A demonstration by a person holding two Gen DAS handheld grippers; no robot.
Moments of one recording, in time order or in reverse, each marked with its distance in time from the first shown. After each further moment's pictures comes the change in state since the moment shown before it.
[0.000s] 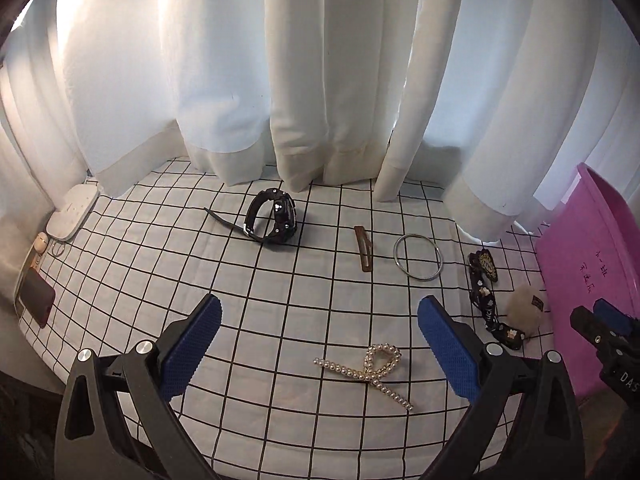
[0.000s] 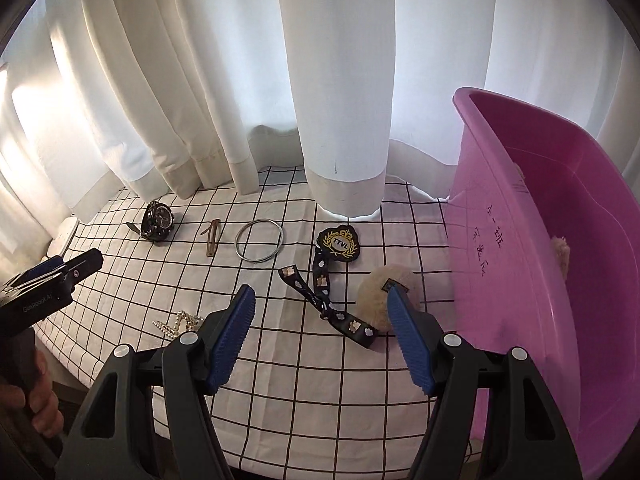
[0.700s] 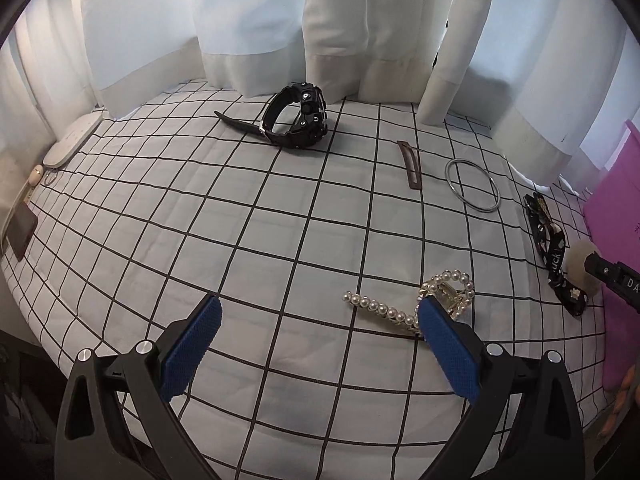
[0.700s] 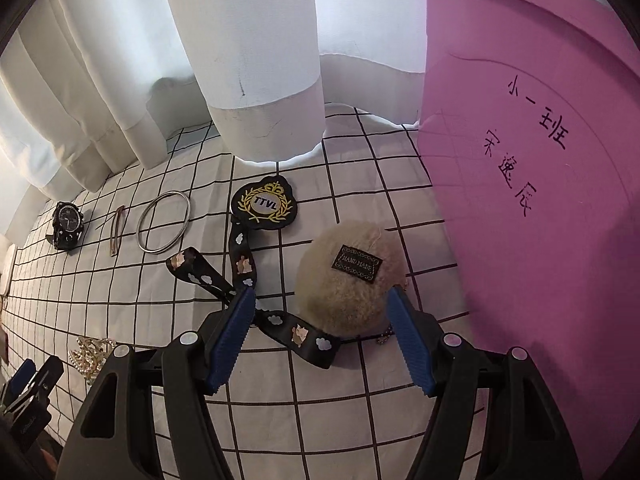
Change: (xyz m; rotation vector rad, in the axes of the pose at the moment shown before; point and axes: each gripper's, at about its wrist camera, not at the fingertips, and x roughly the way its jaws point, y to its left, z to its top) left arm 0.067 0.012 -0.069 -0.070 0.092 0.069; right arm 0.096 -0.045 -0.016 0.175 0.100 -0.166
